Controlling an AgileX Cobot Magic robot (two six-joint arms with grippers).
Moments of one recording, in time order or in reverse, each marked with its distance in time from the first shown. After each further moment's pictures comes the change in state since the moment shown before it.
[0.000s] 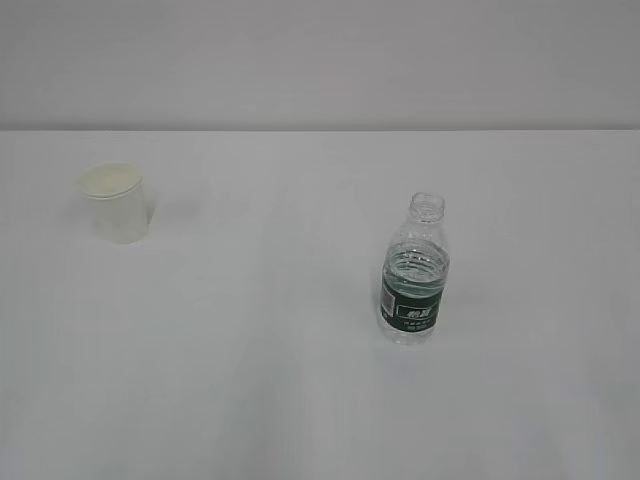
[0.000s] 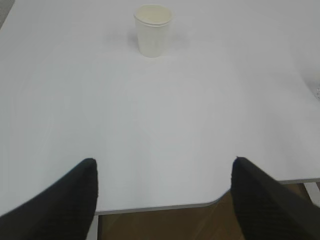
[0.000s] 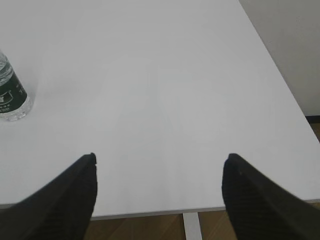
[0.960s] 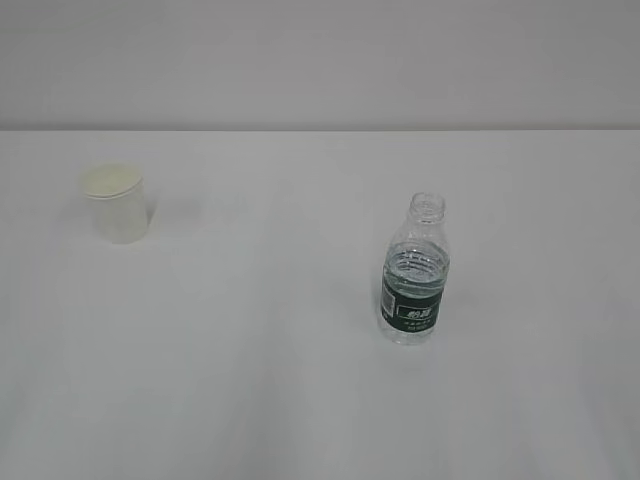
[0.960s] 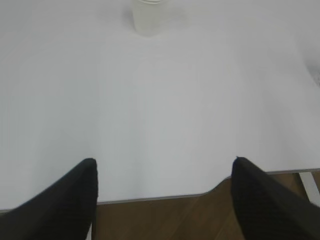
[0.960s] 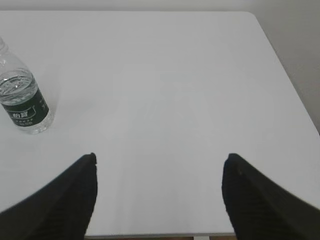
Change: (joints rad) left arm 0.000 0.168 -0.024 -0.025 -0.033 0.000; right arm 0.000 0.074 -0.034 0.072 -0.075 -0.047
